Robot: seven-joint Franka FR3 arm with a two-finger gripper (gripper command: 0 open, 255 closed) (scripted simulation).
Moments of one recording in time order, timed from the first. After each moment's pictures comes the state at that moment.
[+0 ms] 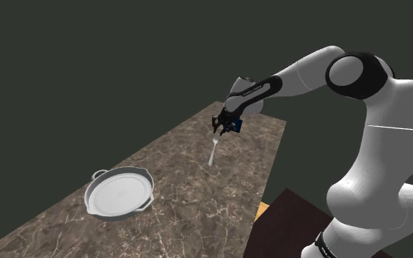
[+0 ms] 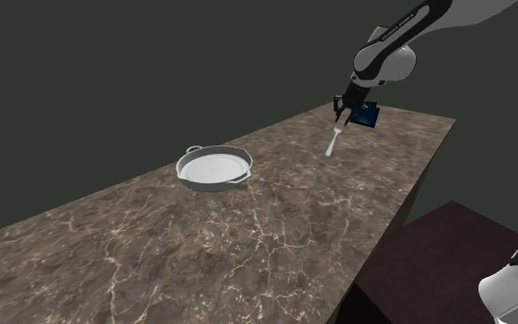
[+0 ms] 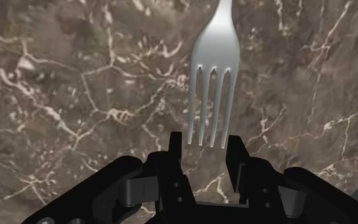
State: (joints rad) arm -0.68 0.41 0.46 -1.98 -0.10 2.62 0.67
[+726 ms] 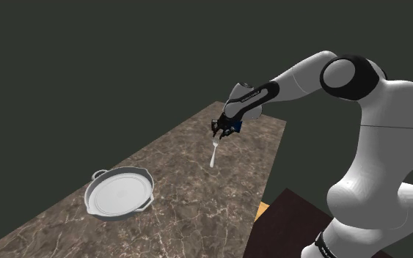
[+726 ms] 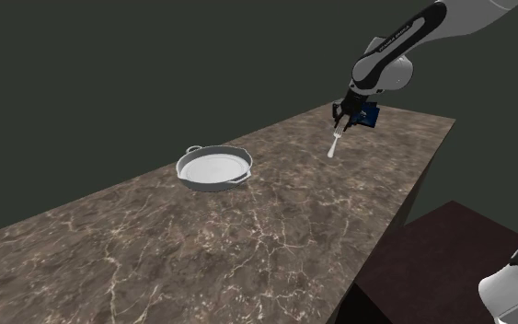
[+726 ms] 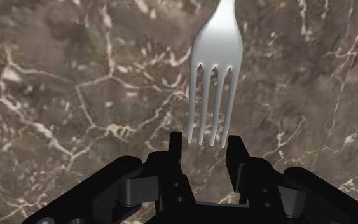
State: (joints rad) arm -0.66 0.46 0.44 -1.98 -0.12 2.67 0.68
